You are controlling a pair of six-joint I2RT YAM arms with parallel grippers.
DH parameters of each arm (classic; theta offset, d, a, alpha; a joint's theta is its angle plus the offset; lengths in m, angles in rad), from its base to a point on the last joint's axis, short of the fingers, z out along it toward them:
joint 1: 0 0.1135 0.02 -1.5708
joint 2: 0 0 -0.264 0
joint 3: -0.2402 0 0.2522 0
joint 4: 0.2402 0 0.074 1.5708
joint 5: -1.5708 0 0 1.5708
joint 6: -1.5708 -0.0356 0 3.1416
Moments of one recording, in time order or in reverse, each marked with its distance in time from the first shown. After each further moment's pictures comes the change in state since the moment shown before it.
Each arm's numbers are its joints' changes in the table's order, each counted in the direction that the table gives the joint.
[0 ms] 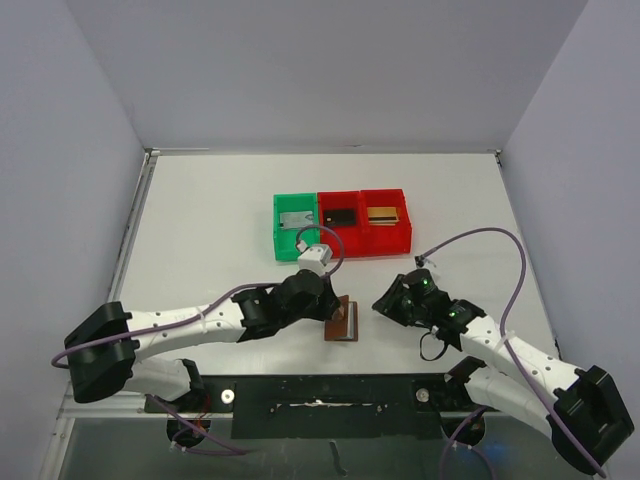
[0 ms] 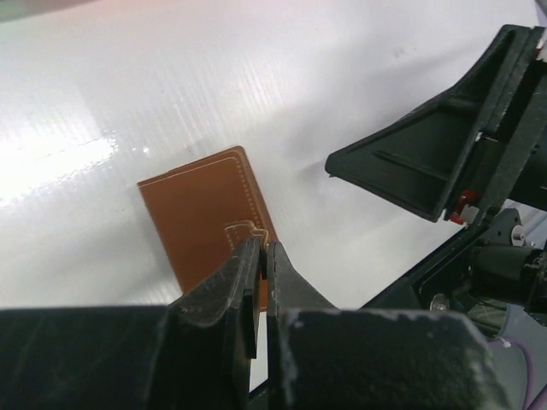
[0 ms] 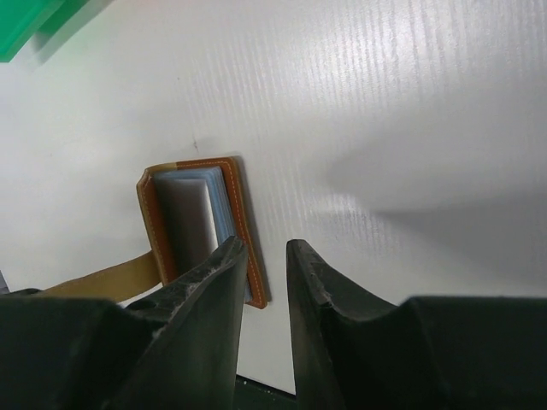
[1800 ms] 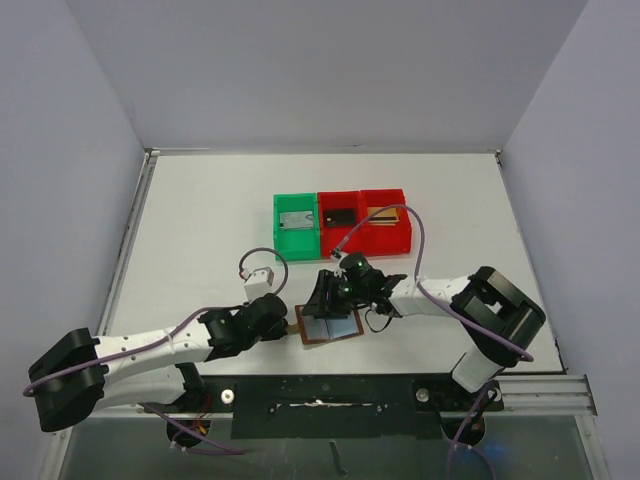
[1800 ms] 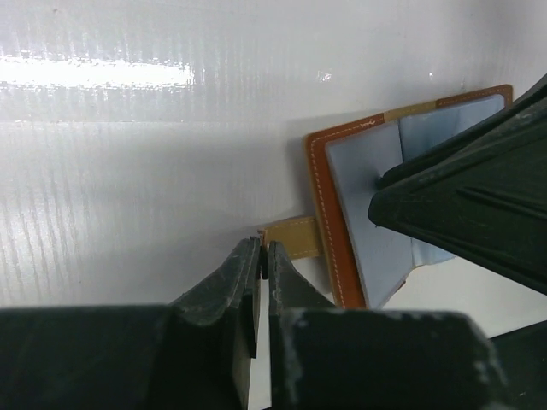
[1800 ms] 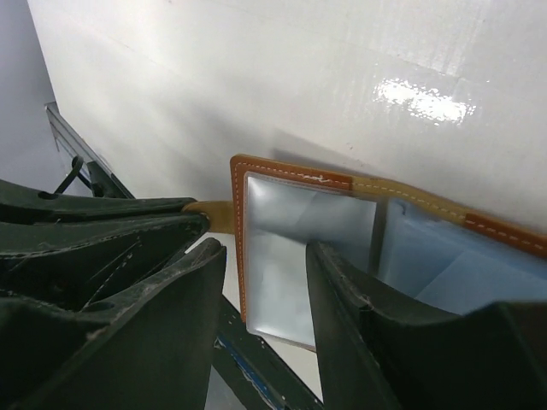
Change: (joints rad) left arm 0.076 -0.253 0.329 0.217 0.153 0.248; right arm 0.195 0.678 -0.279 -0.483 0.410 0.066
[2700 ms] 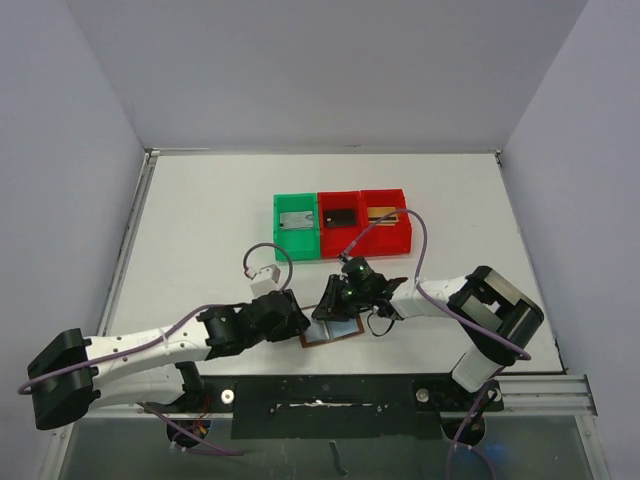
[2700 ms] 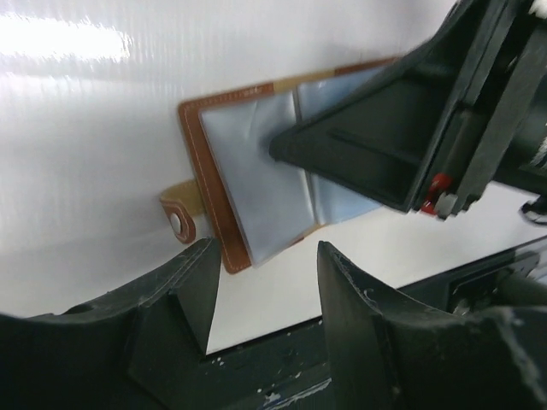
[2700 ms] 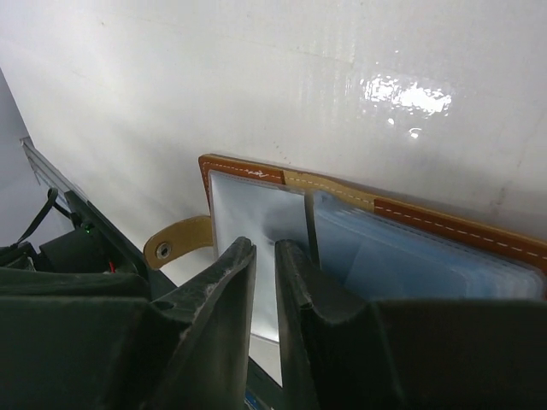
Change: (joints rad) left arm -0.030 -0.059 -0.076 0.049 -0.073 0.132; right arm -0.005 0.031 0.039 -0.006 -0.065 -0.055
